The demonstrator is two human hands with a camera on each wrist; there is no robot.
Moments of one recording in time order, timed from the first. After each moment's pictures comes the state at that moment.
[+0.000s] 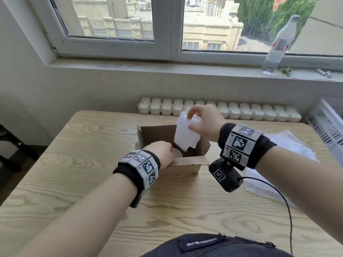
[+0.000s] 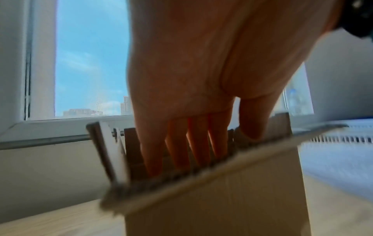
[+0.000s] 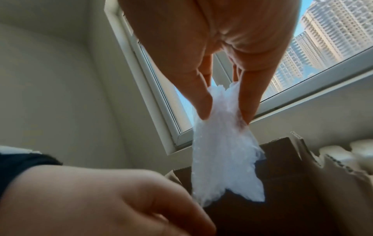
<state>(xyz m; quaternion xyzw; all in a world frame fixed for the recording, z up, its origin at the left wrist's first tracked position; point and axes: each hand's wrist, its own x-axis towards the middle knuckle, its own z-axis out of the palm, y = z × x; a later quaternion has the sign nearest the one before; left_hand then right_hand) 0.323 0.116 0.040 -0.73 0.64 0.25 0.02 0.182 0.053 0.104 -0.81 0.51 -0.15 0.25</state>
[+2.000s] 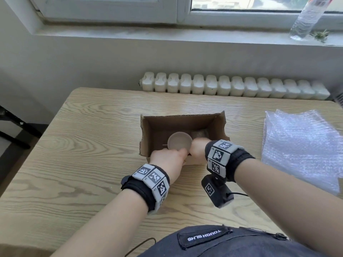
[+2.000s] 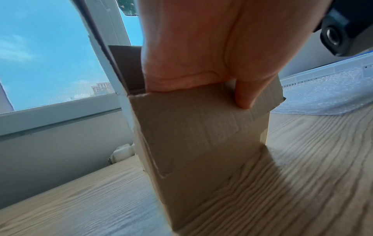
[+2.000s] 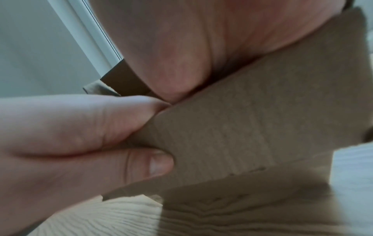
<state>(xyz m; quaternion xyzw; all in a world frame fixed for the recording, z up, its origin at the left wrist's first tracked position) 0.315 0.146 -0.034 -0.66 0.74 0.08 0.07 0.219 0.072 0.003 -0.79 0.50 0.28 0.24</state>
